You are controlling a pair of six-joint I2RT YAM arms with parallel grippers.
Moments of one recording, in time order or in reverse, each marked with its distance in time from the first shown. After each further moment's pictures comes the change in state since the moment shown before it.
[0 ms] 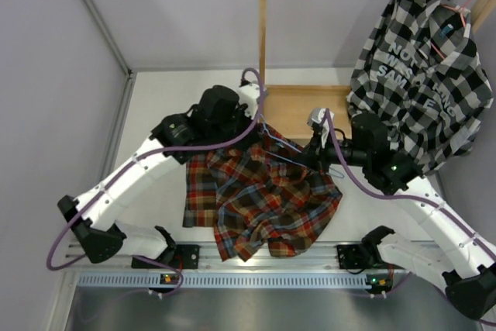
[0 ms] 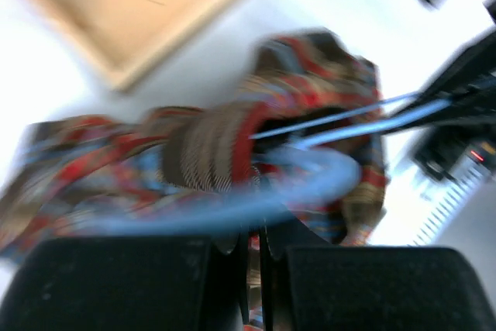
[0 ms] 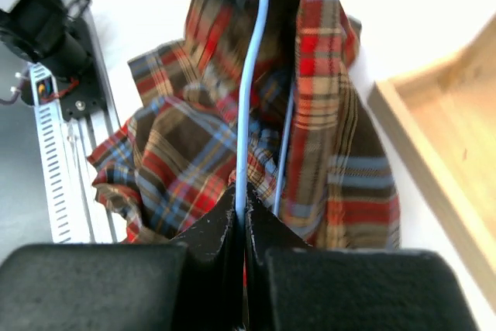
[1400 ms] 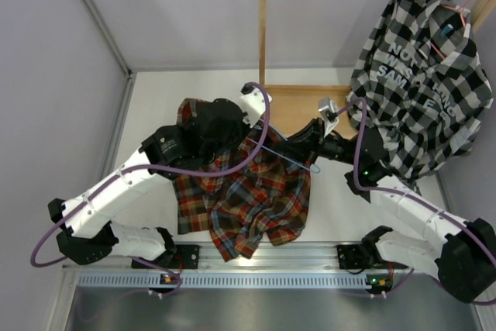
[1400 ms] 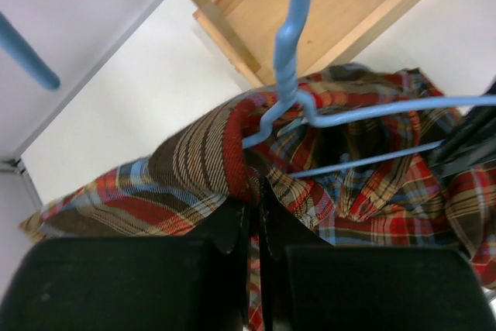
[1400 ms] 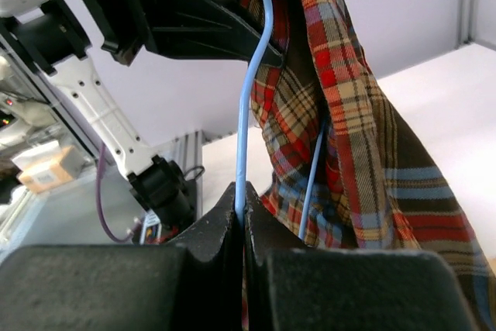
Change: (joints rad) left arm -0.196 -0.098 0.068 -0.068 -0.613 0.293; right arm 0.000 0.114 -0.317 1.165 -0.179 0.658
